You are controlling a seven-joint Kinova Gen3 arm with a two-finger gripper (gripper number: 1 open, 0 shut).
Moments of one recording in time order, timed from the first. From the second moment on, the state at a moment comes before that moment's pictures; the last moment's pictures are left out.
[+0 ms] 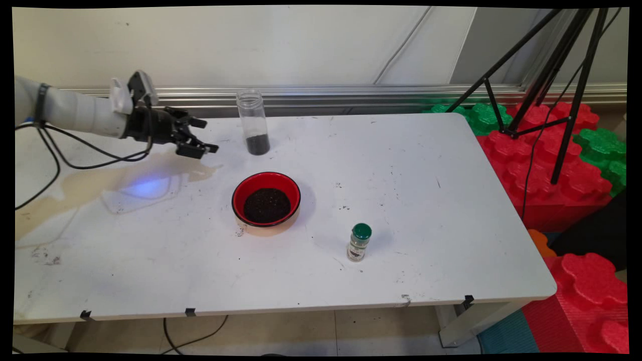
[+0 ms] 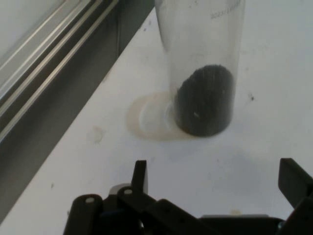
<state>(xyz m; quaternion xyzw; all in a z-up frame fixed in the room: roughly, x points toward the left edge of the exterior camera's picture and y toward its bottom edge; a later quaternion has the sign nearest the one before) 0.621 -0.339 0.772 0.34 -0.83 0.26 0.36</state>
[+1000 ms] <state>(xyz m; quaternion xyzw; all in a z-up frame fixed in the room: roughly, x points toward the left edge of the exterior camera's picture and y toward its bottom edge) 0.625 -0.404 0.708 0.27 -0.82 0.23 0.44</state>
